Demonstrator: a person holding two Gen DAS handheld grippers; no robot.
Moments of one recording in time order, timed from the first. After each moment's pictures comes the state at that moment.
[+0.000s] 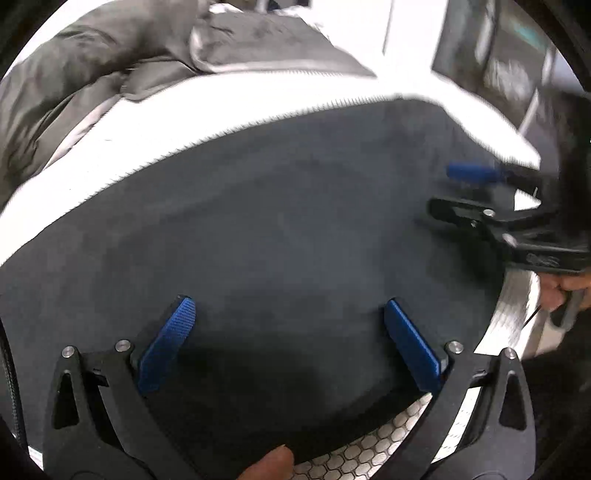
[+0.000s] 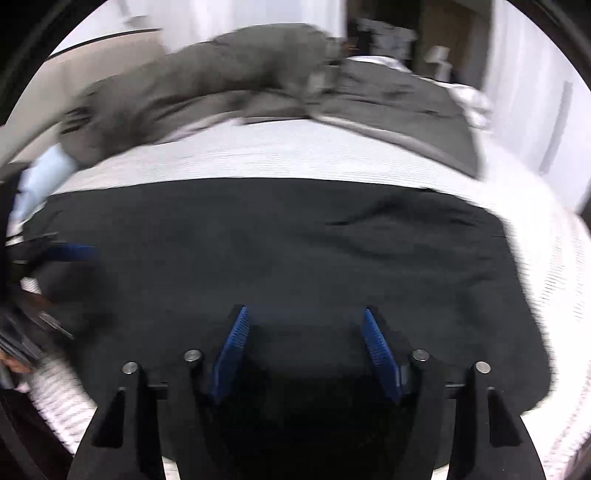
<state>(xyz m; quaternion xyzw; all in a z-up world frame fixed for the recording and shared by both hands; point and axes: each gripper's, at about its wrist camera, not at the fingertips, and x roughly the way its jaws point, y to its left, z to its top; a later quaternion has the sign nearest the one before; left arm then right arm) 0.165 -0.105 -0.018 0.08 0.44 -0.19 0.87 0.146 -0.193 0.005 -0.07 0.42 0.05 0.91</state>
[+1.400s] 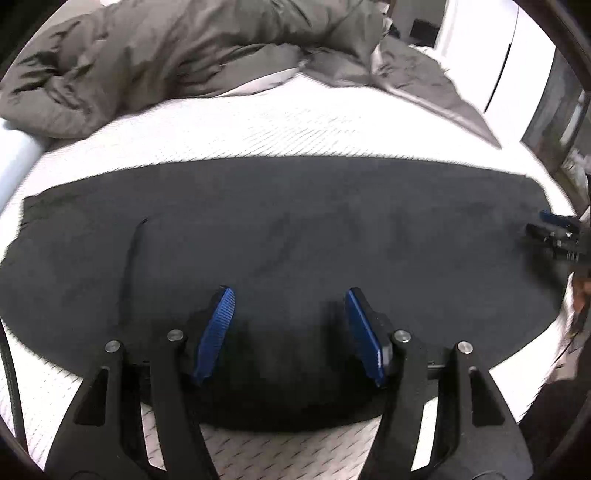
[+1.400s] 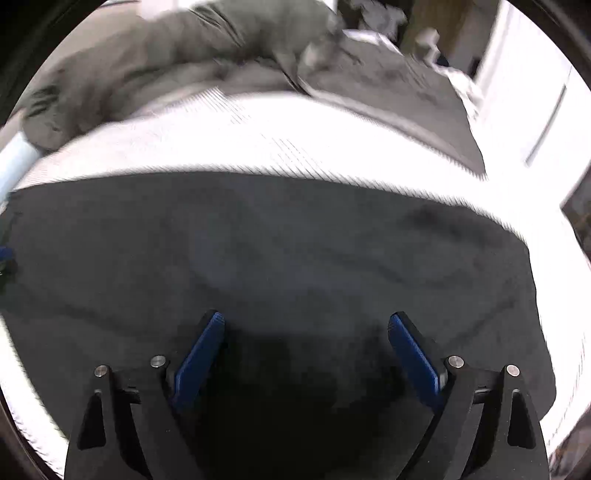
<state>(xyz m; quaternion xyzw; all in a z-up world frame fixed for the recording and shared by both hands) 0.154 0.144 -0.007 -0.05 0.43 -0.03 0.90 0.171 -0.138 0.008 -0.09 0.45 -0.01 0.89</state>
